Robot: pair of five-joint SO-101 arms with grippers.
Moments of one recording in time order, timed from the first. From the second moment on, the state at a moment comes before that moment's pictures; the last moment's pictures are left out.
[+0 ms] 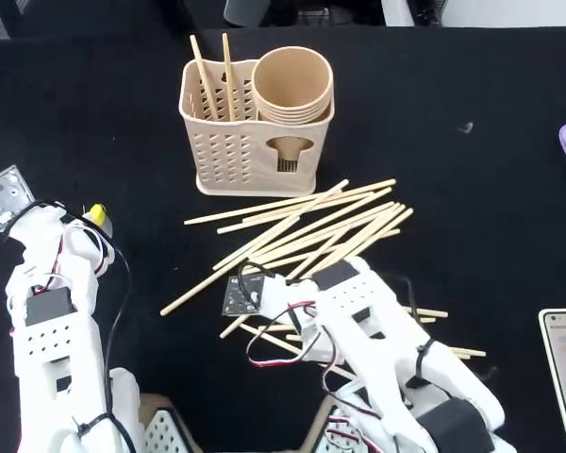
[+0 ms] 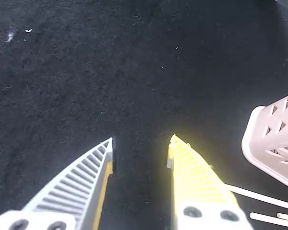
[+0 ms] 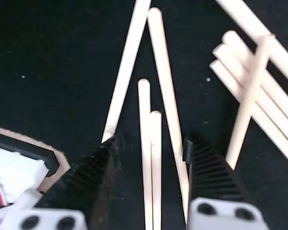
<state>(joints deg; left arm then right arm) -23.2 -57.0 70.6 31.7 13.7 -26.0 -26.7 65.8 66.2 54.7</state>
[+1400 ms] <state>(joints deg) -23.2 -57.0 70.6 31.7 13.7 -37.0 -38.1 73.3 64.7 43.0</state>
